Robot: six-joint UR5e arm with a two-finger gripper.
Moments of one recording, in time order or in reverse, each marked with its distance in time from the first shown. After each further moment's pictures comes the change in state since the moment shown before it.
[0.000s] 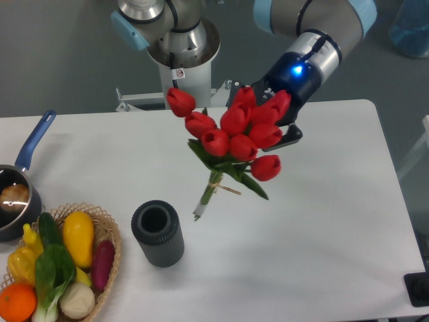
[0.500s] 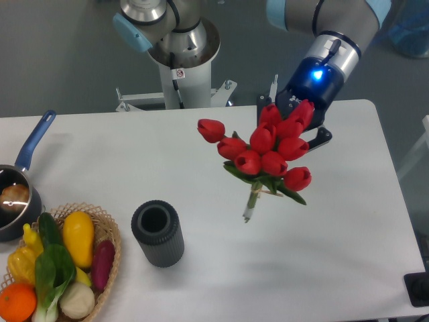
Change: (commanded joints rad) arm 0.066 -0.006 -0.012 -0.002 0.114 0.114
